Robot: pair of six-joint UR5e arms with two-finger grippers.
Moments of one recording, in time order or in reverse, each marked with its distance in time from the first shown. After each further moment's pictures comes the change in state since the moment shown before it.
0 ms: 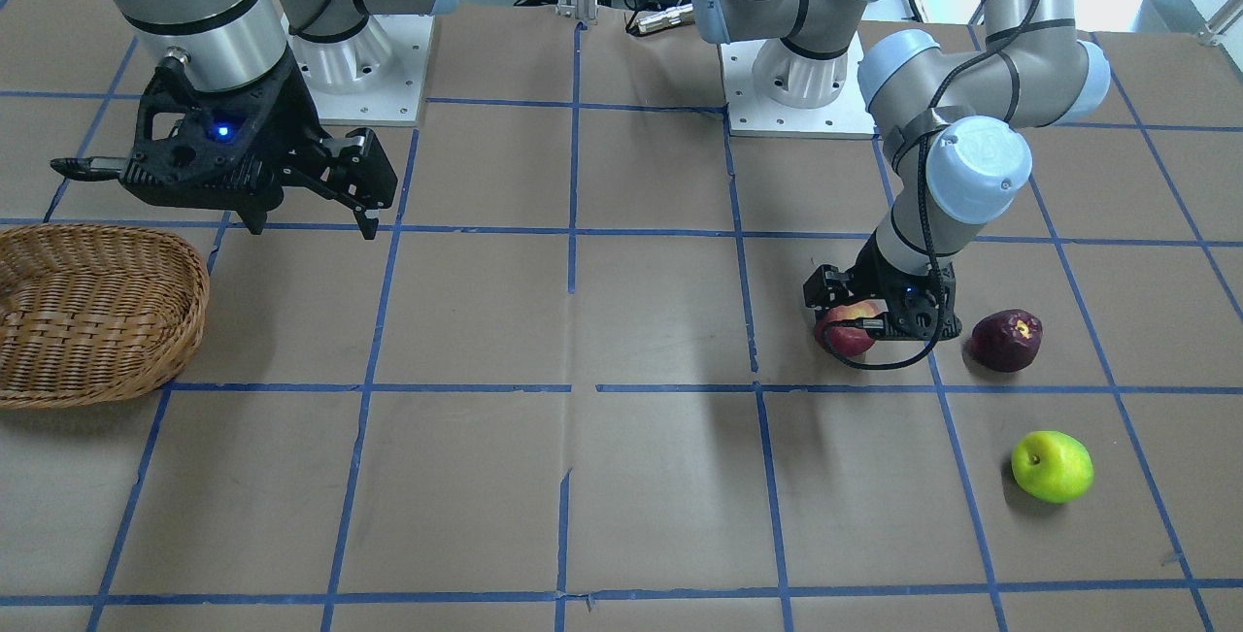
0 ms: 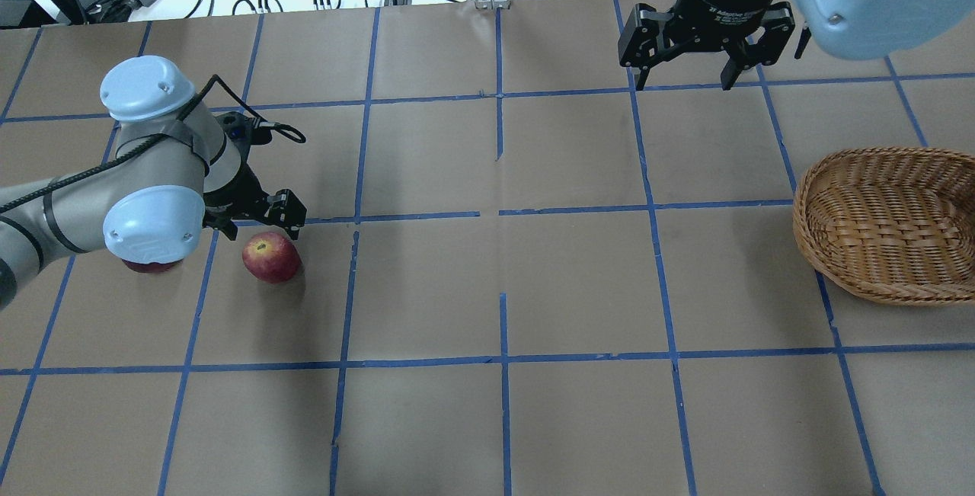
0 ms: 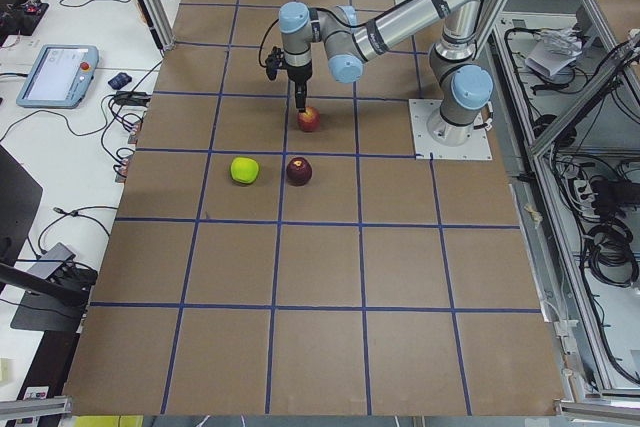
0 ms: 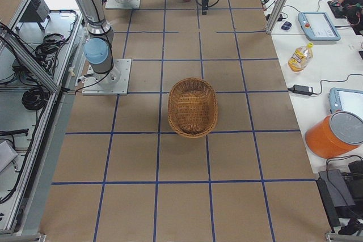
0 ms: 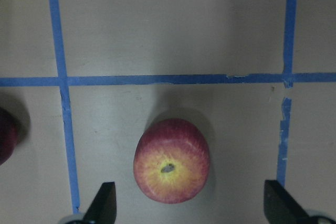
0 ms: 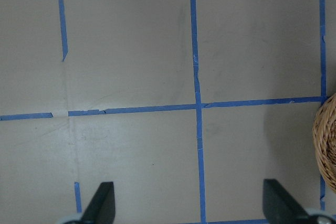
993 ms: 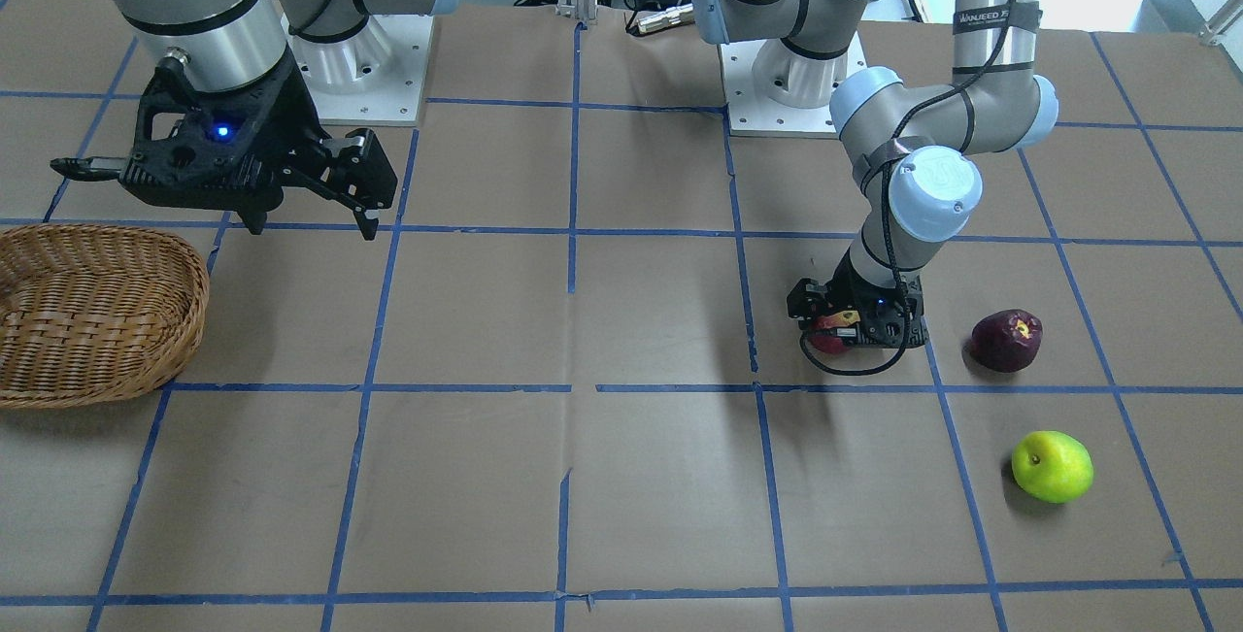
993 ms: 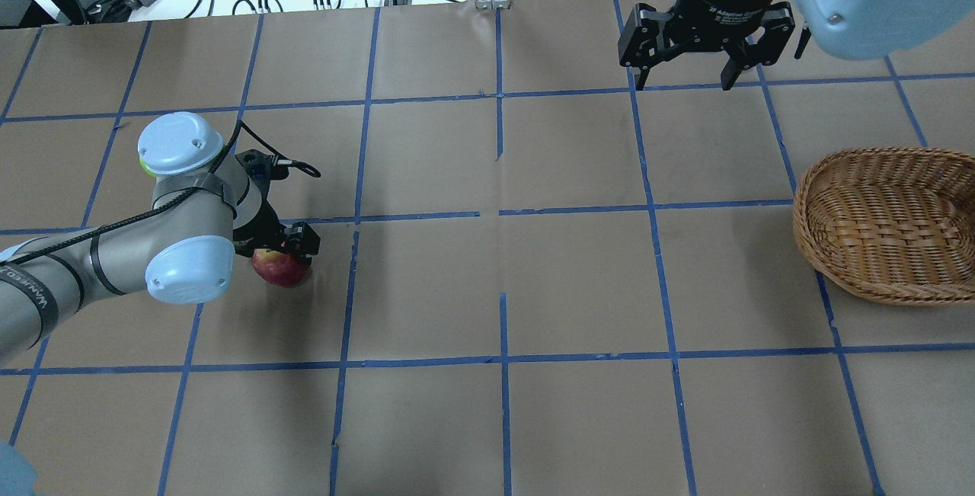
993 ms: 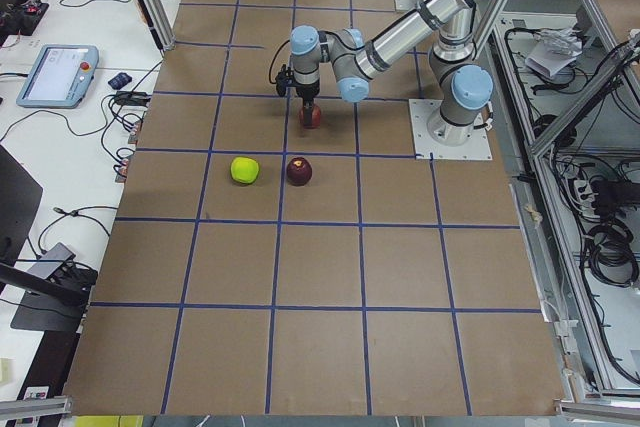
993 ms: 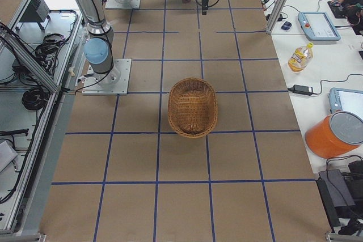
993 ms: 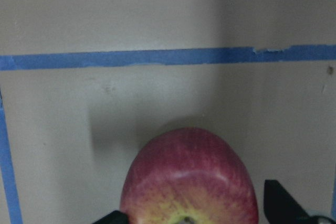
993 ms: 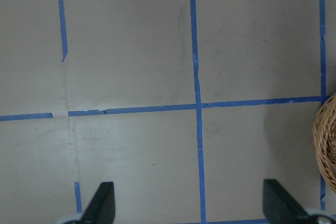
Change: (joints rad) left arm 0.005 -0.061 -0.104 0.186 0.003 0.015; right arm 0.000 0.000 0.000 0.000 0.000 0.002
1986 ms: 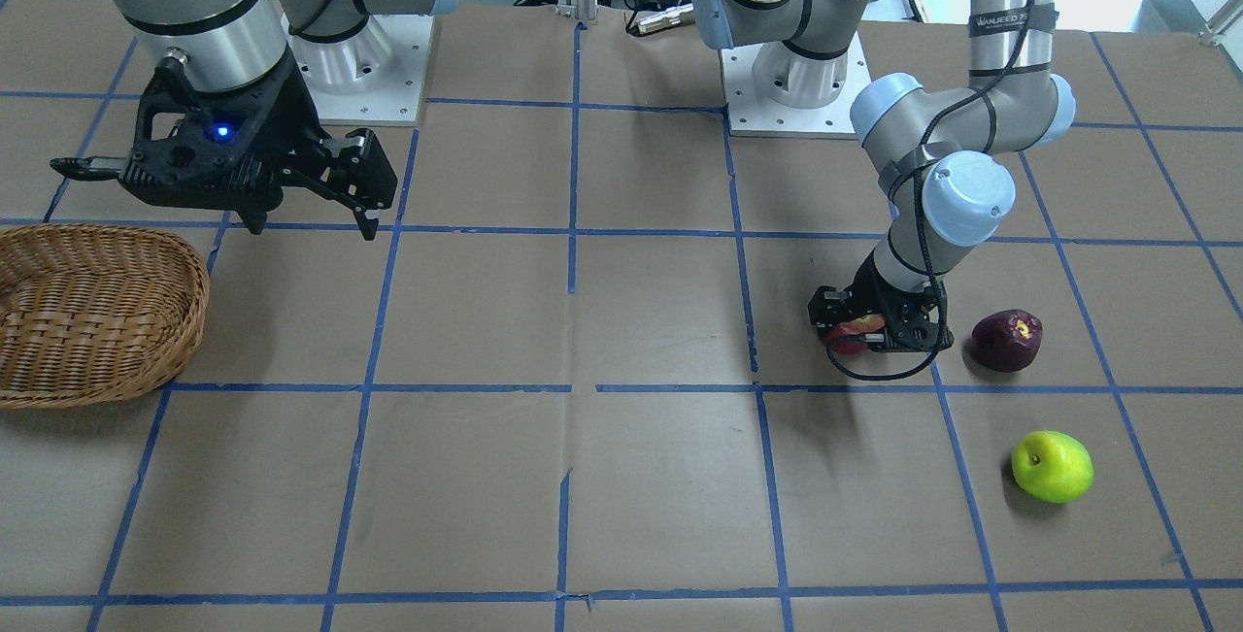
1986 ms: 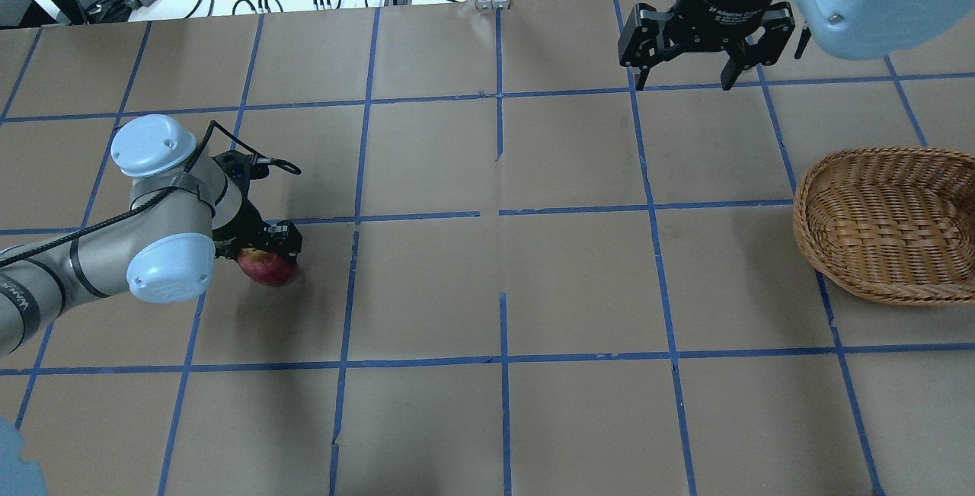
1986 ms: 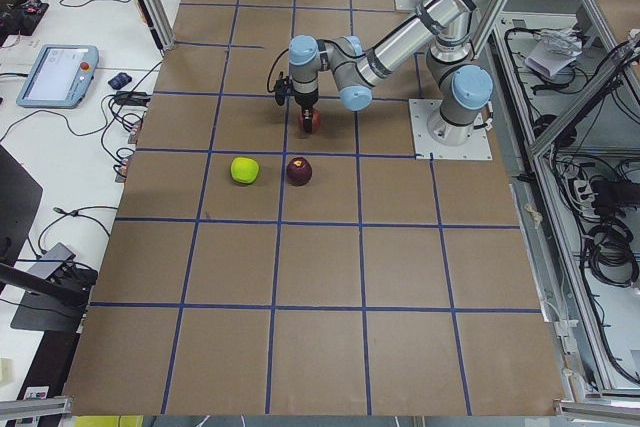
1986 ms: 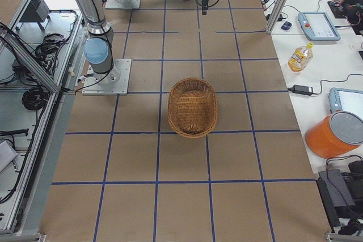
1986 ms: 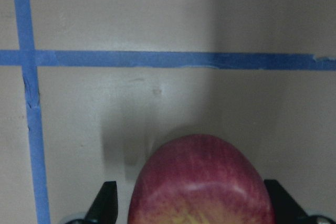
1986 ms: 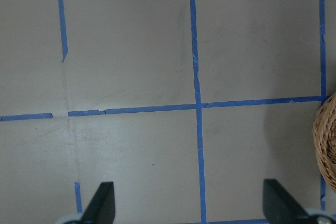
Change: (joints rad) left arm 0.054 0.004 0.002 0.000 -0.054 0.007; right arm 0.000 0.000 0.000 0.000 0.000 0.002
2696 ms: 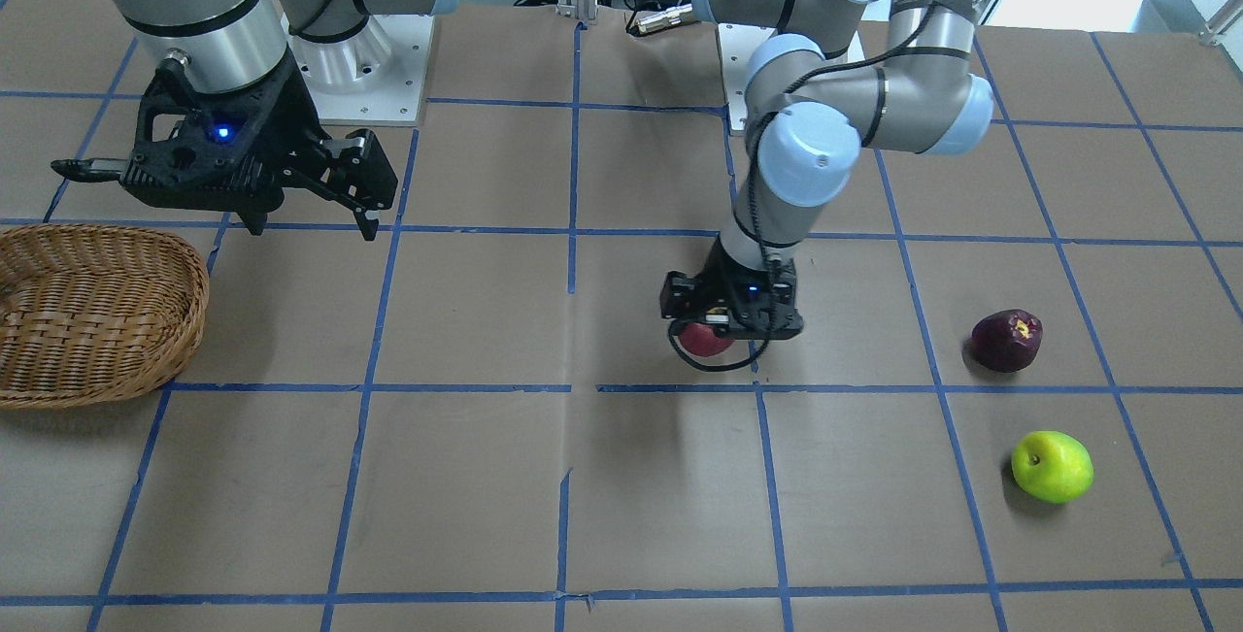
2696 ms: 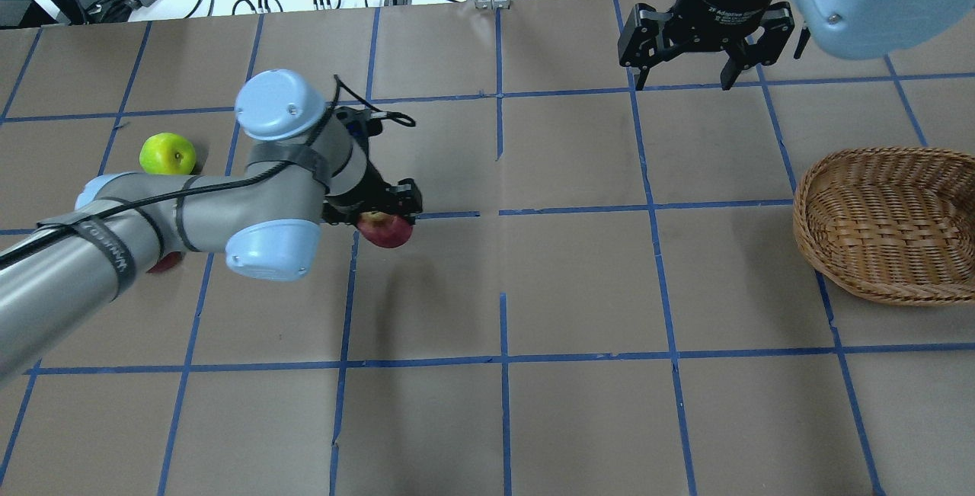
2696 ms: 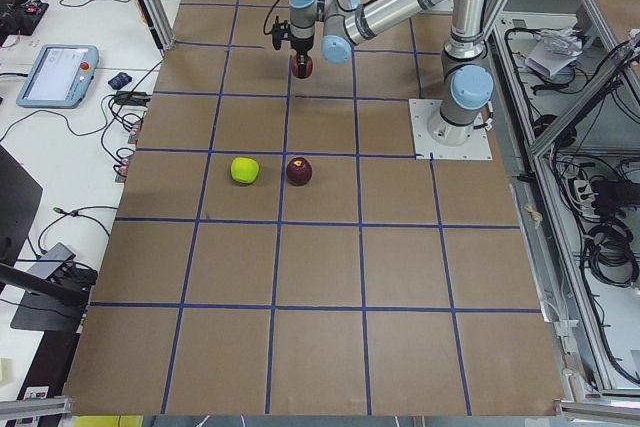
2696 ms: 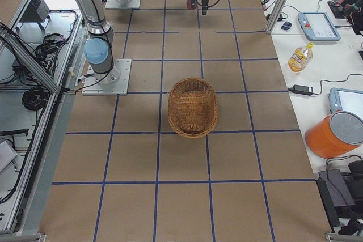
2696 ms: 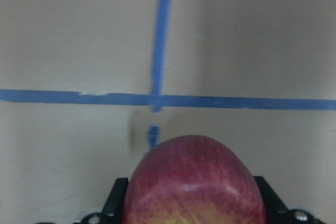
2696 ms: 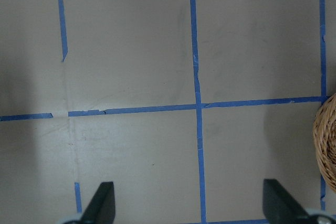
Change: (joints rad) left arm -0.409 -0.024 0.174 -0.035 -0.118 -0.448; right arm 0.000 0.001 0.000 -0.001 0.000 -0.004
